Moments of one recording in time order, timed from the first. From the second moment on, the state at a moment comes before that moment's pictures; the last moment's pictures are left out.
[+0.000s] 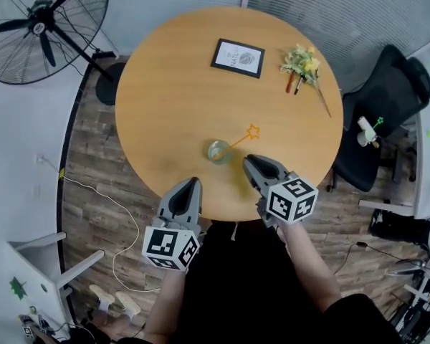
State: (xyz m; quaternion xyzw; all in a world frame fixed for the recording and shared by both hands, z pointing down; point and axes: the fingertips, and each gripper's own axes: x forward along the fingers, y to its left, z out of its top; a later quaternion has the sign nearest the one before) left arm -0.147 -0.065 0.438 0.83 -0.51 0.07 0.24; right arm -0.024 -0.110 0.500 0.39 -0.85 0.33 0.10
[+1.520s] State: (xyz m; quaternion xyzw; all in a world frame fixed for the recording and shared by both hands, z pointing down) left arm -0.022 0.077 0.385 0.79 -0.59 0.04 0.19; right arm 0.089 0.030 0.375 0.28 -0.94 0.20 0.05
